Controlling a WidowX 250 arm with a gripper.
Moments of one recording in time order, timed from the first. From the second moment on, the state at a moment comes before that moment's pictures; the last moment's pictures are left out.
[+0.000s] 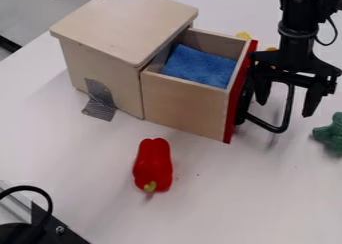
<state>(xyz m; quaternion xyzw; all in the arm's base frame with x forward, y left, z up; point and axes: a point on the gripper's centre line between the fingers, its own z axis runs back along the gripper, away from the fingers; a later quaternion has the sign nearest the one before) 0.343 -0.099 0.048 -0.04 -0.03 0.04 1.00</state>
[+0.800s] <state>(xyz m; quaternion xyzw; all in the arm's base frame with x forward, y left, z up) 0.339 -0.105 0.018 0.00 0.01 0.04 1.00</state>
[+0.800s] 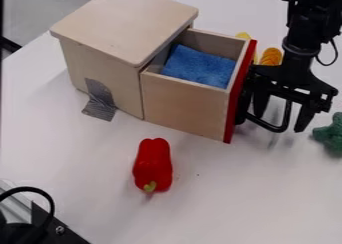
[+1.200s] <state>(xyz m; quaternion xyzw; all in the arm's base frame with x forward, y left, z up) 0.332 -0.114 0.015 0.01 0.00 0.01 1.00</state>
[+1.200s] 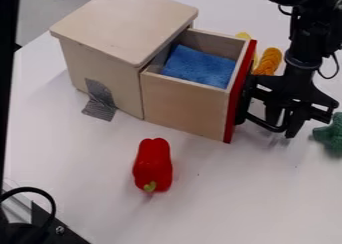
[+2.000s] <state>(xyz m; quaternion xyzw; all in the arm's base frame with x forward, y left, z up) 0.305 -0.107 0.021 0.00 0.04 -0.09 0.99</state>
